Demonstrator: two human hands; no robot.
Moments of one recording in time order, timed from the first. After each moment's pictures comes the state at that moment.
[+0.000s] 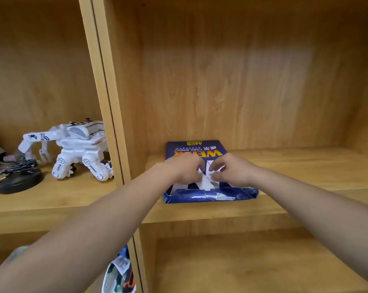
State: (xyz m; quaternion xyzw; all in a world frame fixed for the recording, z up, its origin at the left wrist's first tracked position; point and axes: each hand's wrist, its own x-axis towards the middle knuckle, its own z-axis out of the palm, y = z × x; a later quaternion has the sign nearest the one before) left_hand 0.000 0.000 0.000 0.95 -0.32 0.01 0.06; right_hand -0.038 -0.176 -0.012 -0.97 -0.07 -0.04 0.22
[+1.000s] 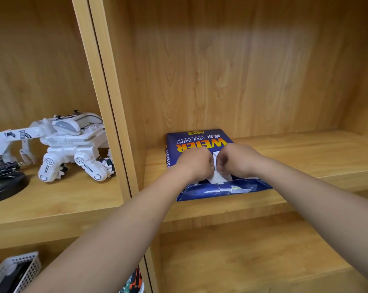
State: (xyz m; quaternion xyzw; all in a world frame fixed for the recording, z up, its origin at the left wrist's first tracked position) left_hand 0.022 -0.005 -0.028 0.94 -0.29 0.03 0.16; right_hand -0.015 -0.150 -0.017 -0.99 0.00 -0.04 0.09
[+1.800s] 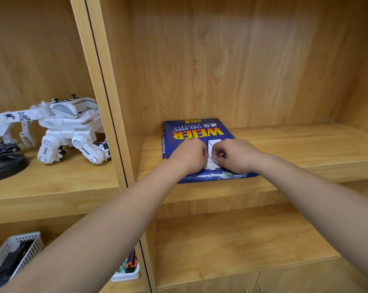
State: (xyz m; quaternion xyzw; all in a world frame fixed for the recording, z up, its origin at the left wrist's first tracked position) left_hand -0.003 -0.002 -0.038 0.94 -0.27 0.06 0.21; right_hand -0.041 -0.155 -0.029 -0.99 -0.07 -0.06 0.06
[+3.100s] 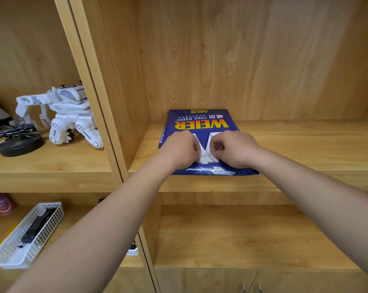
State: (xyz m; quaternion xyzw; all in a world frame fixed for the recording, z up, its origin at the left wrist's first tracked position) left_hand -0.023 -0.009 -0.034 0.96 -0.17 0.06 0.23; right_hand -0.031 -0.177 -0.033 -0.98 -0.12 -0.10 0.09
